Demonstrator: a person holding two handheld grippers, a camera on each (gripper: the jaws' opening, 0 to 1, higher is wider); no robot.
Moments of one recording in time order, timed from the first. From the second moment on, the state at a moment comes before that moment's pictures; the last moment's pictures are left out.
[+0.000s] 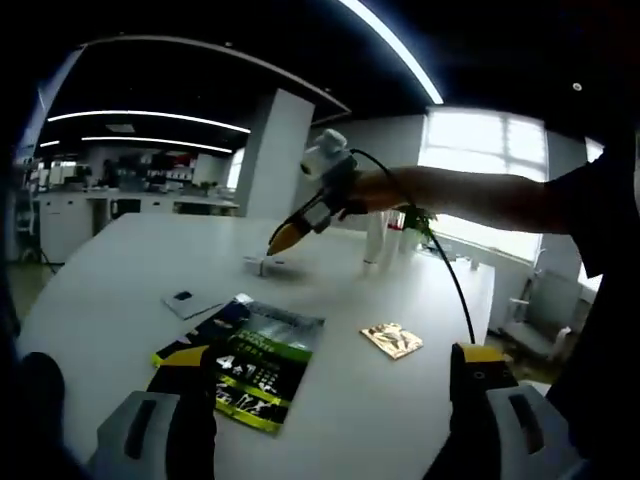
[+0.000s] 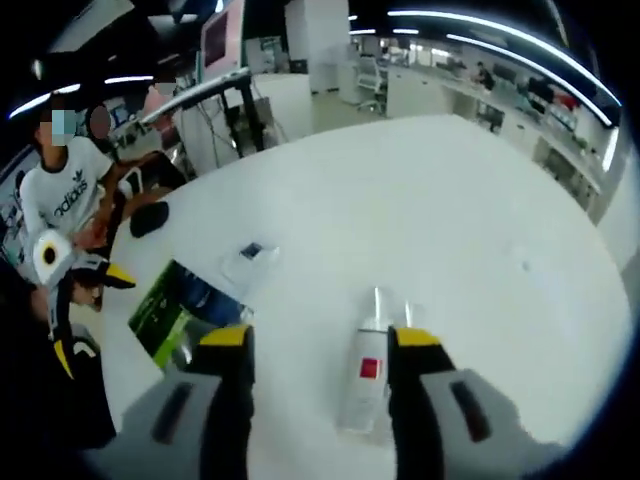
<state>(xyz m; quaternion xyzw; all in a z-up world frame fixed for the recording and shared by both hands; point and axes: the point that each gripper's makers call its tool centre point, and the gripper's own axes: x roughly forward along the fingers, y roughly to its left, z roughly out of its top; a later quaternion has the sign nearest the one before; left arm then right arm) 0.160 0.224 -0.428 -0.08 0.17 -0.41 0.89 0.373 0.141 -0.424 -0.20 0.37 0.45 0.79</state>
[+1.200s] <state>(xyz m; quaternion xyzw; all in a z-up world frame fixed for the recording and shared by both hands) 0.162 0.239 -0.428 -0.08 0.16 -0.41 0.89 0.408 0.143 -0.459 -0.23 0.43 0.42 0.77</state>
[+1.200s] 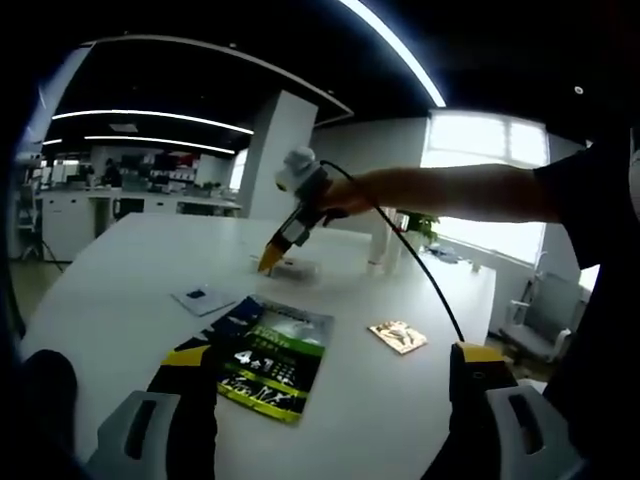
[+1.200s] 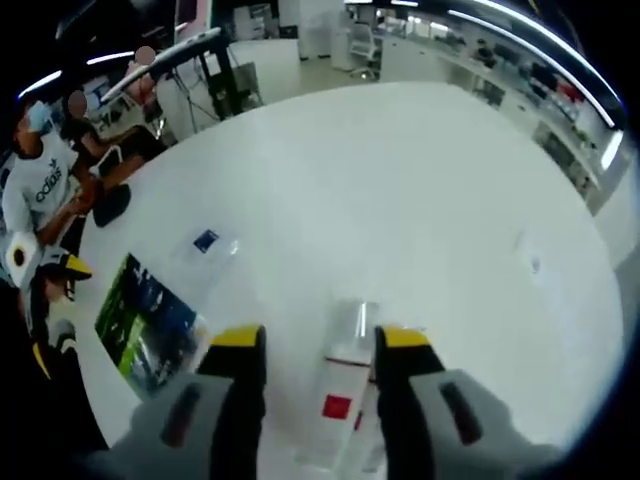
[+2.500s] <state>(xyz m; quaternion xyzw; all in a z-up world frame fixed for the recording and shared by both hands) 0.168 0.239 -0.427 -0.08 0.16 -0.41 0.89 0.431 0.147 -0.470 -0.28 0.46 0.40 0.74</state>
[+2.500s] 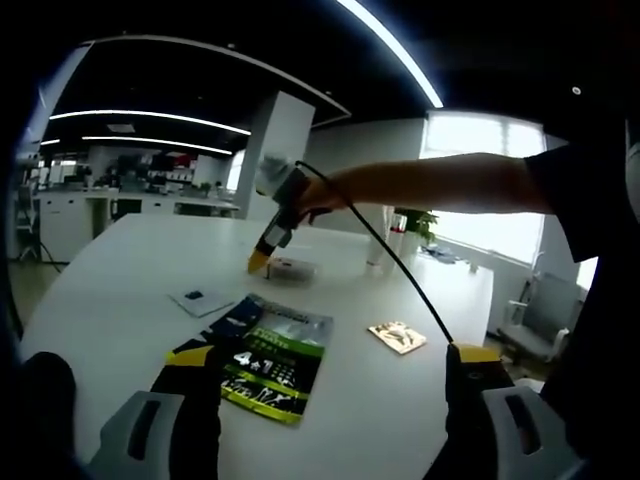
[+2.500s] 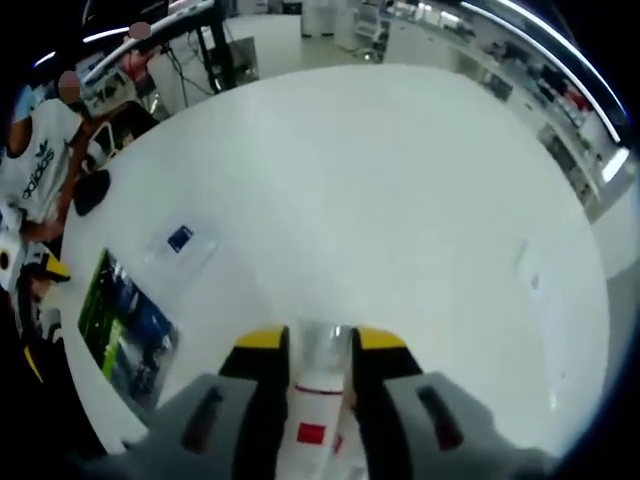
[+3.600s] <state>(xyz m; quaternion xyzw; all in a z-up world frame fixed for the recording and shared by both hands) 0.170 0.249 -0.437 -0.09 0.17 -0.40 0.90 0.433 0.149 -0.484 -0.35 0.53 0.40 0.66</state>
